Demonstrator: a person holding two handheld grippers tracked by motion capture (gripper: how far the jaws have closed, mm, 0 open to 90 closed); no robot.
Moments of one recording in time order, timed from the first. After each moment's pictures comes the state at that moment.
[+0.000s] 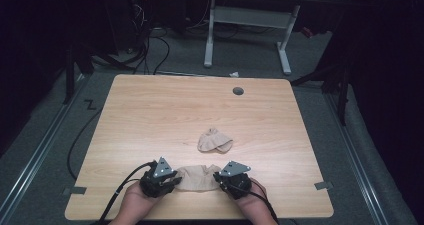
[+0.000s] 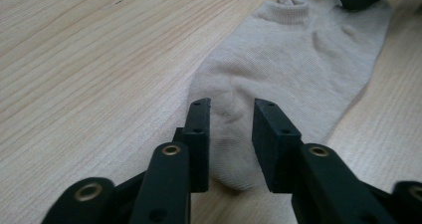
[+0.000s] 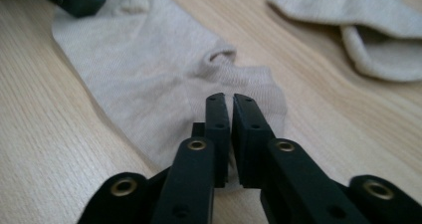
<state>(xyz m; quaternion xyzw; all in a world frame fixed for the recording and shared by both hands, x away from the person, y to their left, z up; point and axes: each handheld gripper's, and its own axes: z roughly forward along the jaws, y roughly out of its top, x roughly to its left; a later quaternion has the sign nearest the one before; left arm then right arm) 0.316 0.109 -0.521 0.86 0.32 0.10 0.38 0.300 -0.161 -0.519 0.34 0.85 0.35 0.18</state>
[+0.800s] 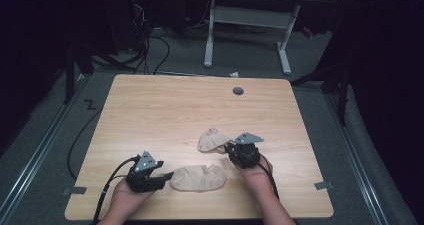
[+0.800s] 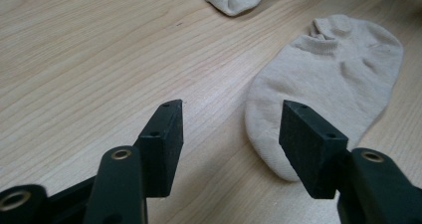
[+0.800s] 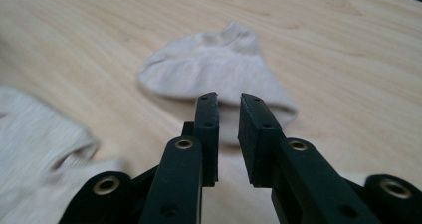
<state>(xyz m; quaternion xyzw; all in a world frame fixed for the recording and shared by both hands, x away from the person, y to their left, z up) 0.328 0.147 -0.510 0.84 0.34 0.12 0.41 0.376 -0.191 -0.495 0.43 0.80 0.36 0.21</state>
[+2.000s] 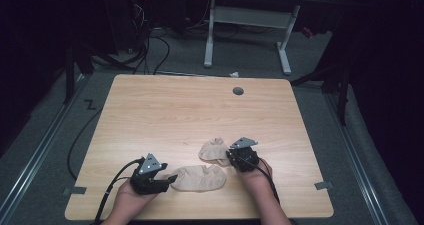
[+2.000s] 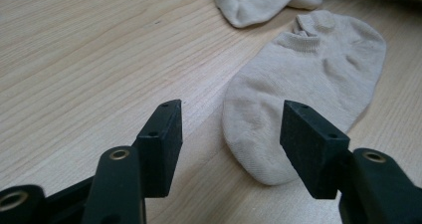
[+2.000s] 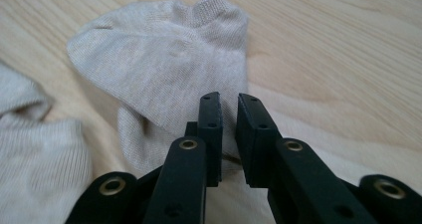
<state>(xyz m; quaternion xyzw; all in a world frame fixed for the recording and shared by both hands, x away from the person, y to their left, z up) 0.322 0.135 -0.513 0.84 0.33 0.11 0.41 0.369 -0.194 -0.520 0.43 0.83 0.30 0.21</state>
